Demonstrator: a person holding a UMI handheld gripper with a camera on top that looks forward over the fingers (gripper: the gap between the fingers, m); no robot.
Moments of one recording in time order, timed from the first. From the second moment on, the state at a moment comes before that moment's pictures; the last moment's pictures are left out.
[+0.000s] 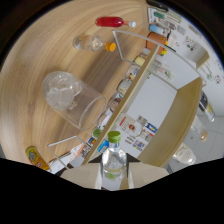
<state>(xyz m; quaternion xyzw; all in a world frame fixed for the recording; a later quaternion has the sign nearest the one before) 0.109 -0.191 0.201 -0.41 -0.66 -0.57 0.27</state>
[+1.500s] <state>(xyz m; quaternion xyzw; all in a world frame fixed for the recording) 0.155 -0.194 0.038 -0.86 -0.02 0.05 0.51</state>
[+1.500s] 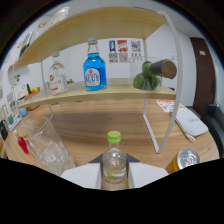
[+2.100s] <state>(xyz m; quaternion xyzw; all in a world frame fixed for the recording) 0.160 -0.224 0.013 -0.89 -0.02 0.03 0.46</state>
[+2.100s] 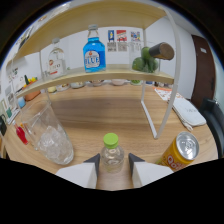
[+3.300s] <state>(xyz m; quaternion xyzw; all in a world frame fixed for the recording) 0.043 -0.368 0.174 -0.87 -0.01 -0.04 0.50</state>
